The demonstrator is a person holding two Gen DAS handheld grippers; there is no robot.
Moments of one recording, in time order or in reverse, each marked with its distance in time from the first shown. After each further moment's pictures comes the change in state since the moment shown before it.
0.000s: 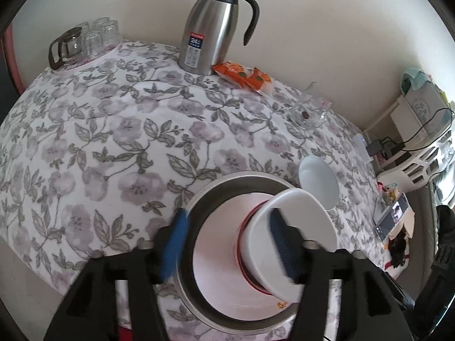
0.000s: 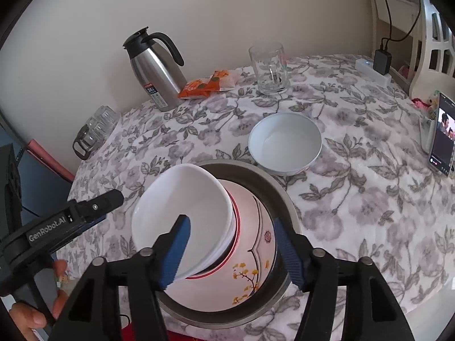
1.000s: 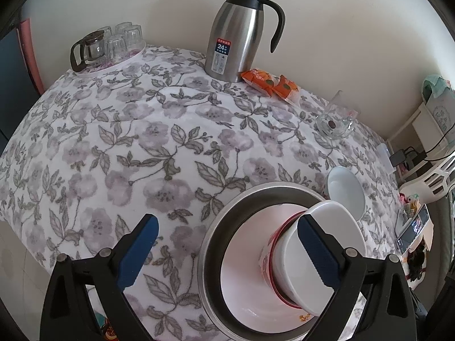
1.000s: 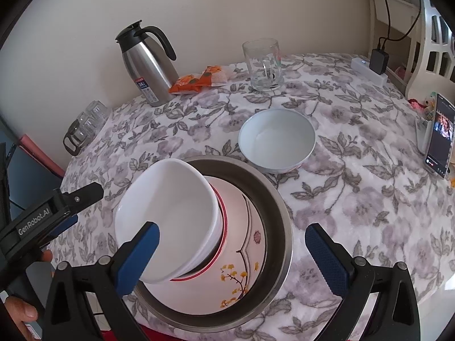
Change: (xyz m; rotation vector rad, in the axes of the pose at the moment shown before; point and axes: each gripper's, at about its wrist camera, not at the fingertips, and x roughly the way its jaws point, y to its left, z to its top) left arm 0.006 0.014 0.001 -0.031 -0.041 0.111; right arm 0.010 -0.005 -0.002 -0.011 0.009 -0.045
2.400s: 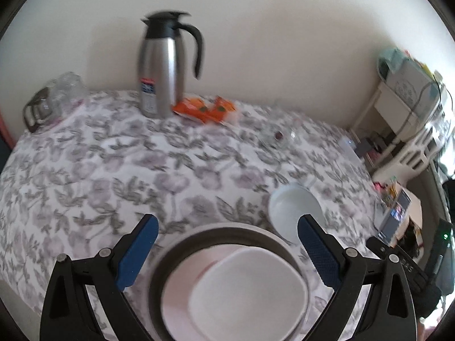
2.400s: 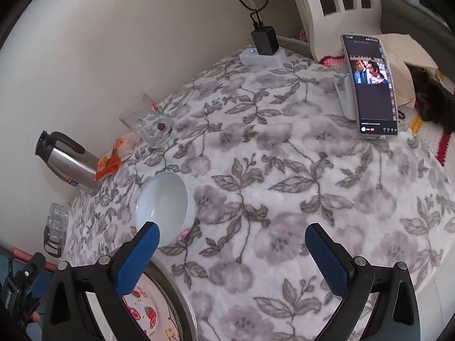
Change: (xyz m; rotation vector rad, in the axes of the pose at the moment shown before) left arm 0.001 -0.092 0.036 0.219 -0.055 -0.122; right arm -0.001 -0.156 0.036 0.458 -0.103 -0.091
